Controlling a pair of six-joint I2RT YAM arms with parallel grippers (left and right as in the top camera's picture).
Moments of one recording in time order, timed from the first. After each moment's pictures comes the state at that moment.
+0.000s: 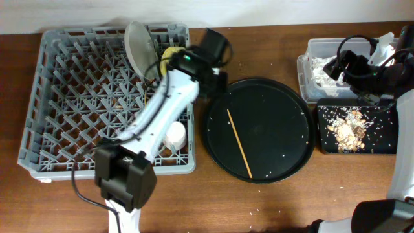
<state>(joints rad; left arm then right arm) -0.56 2.07 1.96 -1.07 0.02 -0.40 -0.33 1.61 1.70 -1.15 -0.42 0.25</state>
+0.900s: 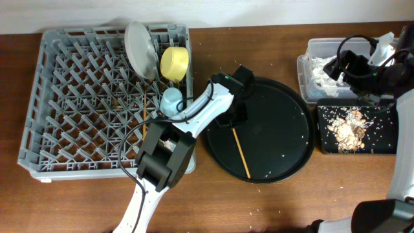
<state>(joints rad) -0.66 2.39 1.98 -1.08 0.16 -0.71 -0.33 1.61 1.70 -1.15 -0.42 0.25</state>
